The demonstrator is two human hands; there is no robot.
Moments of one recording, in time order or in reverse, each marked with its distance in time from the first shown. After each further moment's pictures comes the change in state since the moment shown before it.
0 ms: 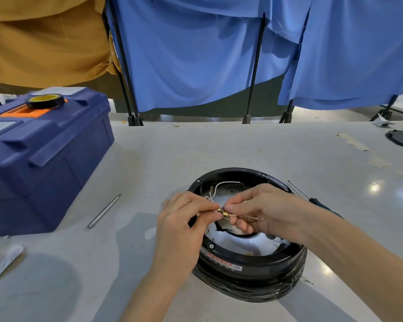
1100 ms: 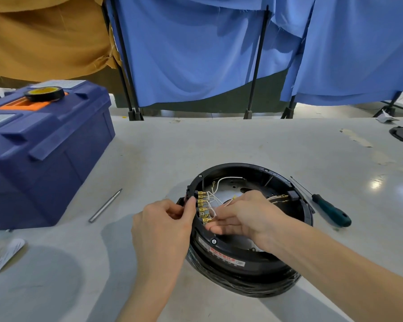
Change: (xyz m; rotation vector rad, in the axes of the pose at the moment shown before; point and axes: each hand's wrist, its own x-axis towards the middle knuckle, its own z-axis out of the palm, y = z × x) left_hand 0.001 0.002 -0.015 0.318 0.139 -0.535; right_hand 0.019 0.016 0.042 0.182 0.276 0.036
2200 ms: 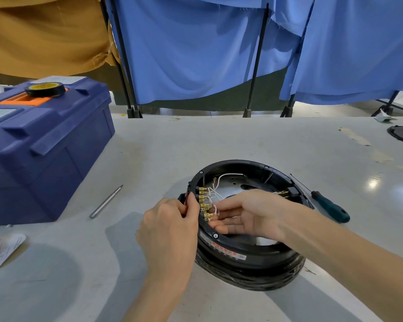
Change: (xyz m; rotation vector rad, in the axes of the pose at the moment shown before) left_hand -0.012 0.008 0.006 0.134 0.048 0.071; right_hand 0.004 -0.011 -0.007 0.025 -0.125 0.210
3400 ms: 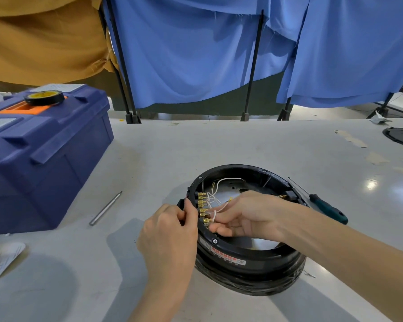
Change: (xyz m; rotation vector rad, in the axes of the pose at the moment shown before) left_hand -0.002 -0.003 0.001 -0.045 0.042 0.010; right_hand 0.001 0.000 -0.005 -0.092 -0.098 -0.061
